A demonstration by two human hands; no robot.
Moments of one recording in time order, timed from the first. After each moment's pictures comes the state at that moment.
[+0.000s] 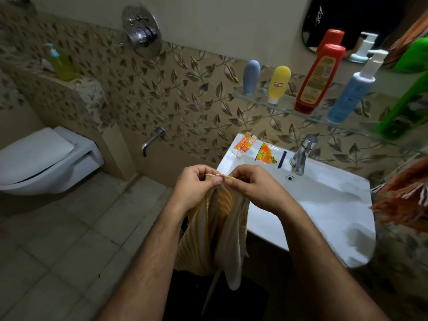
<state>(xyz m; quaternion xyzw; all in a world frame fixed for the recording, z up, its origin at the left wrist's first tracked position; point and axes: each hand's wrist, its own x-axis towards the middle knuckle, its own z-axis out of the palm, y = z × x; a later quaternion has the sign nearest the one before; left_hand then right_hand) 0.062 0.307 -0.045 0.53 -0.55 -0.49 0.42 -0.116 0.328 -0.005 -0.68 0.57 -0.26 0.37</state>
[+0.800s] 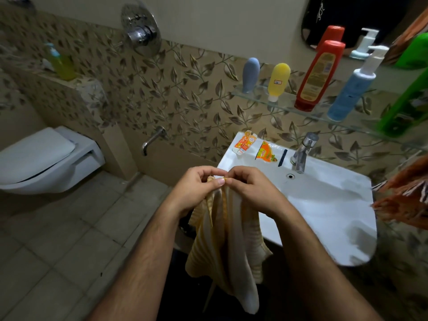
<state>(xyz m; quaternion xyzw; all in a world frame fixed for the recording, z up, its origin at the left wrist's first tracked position) 0.064 0.316 -0.034 0.47 -0.57 -0.57 0.36 -0.111 0.330 -0.017 -0.68 0.55 -0.29 0.39</state>
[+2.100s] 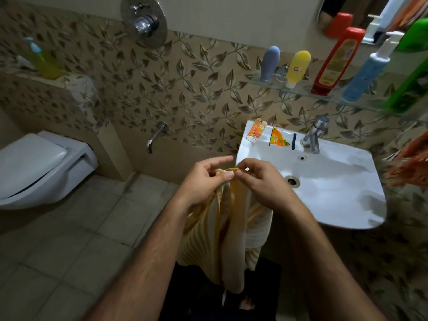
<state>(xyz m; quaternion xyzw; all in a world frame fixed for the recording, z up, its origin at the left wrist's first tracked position) 0.179 0.306 -0.042 0.39 -0.59 -0.61 0.36 0.015 0.357 -0.006 -0.62 0.65 -0.31 0.29</state>
